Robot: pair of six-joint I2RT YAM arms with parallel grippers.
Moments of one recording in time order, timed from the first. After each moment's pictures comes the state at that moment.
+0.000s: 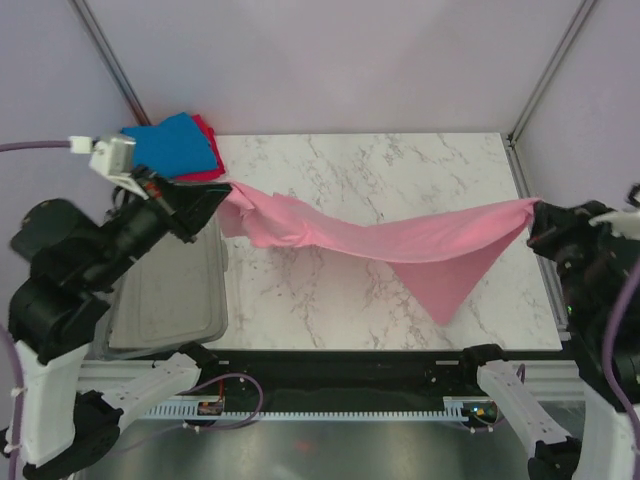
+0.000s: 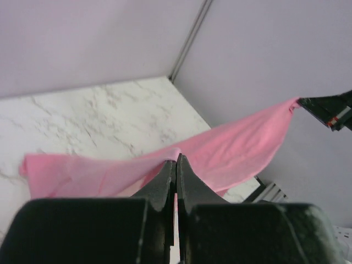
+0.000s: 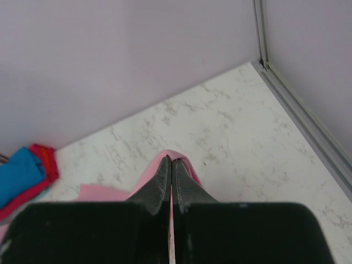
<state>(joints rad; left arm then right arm) -0.57 0.90 1.65 -0.74 0.11 -0.42 0.14 0.75 1.50 -0.92 0.31 0.44</state>
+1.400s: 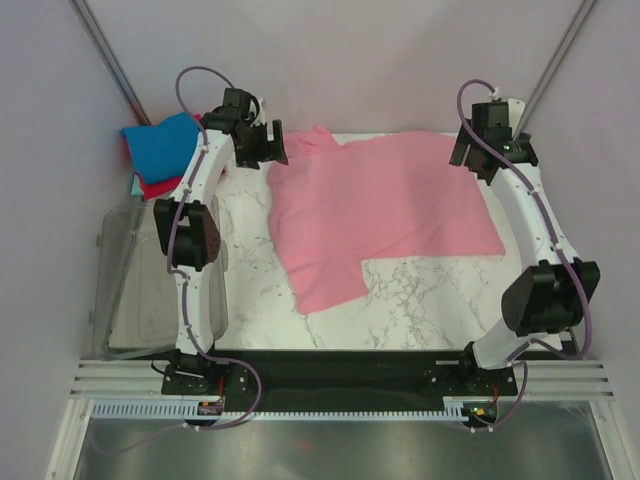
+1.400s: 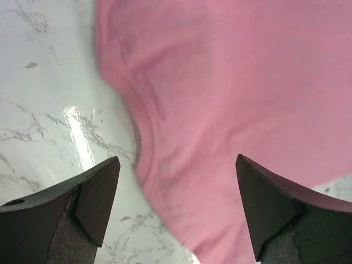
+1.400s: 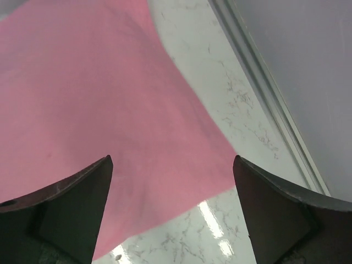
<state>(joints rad) -0.17 2.32 2.31 -0.96 0.23 -0.20 0.06 1.68 1.66 -0.78 0.47 0.31</state>
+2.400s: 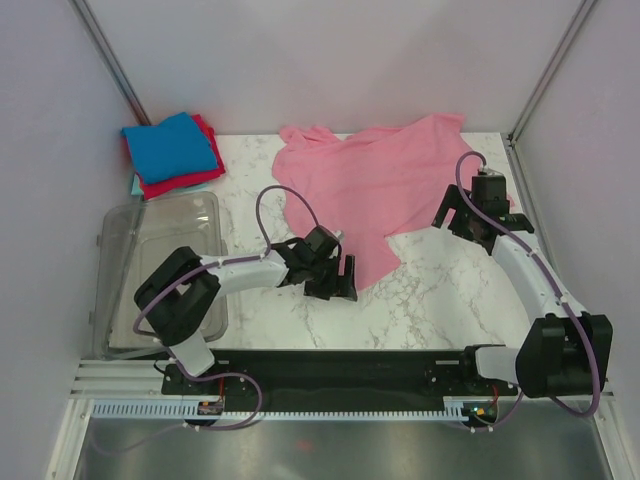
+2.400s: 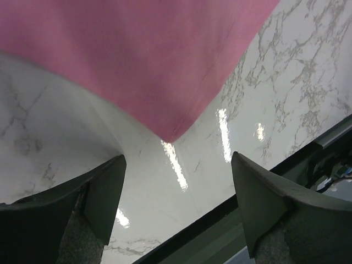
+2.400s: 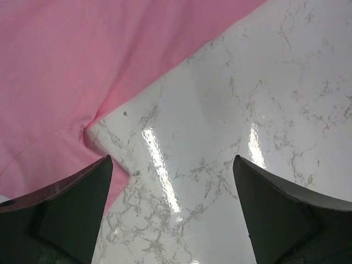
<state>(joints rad) -0.84 1.68 0.93 -0.26 0.21 -0.68 0.04 1.28 0.97 -0.51 0.07 0.42</state>
